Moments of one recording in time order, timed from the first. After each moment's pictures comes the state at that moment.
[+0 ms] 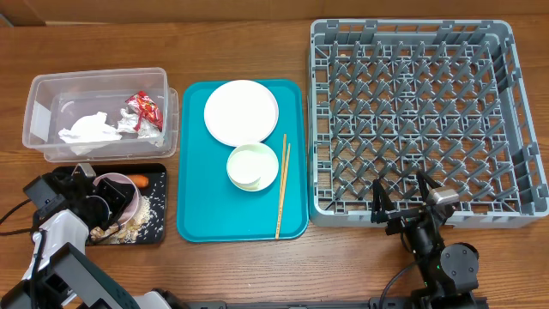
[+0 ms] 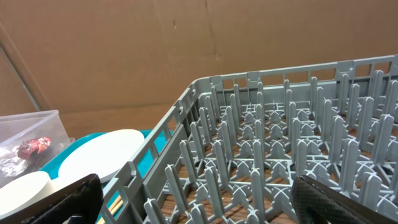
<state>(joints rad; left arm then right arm) 0.74 1.52 0.68 -0.38 0.57 -0.21 0.19 0.01 0.02 -0.03 -0.07 0.21</state>
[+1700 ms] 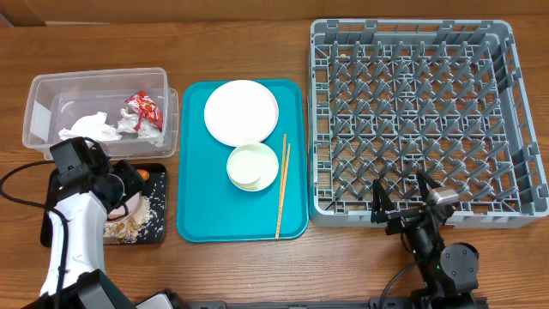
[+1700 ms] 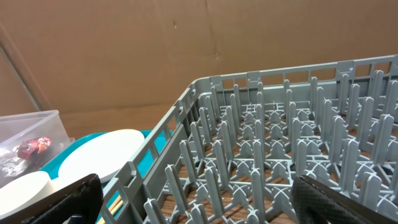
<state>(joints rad) 0.47 1.40 0.81 -0.57 0.19 -0.26 0.19 0.01 0.02 -0.03 -0.07 0.21</state>
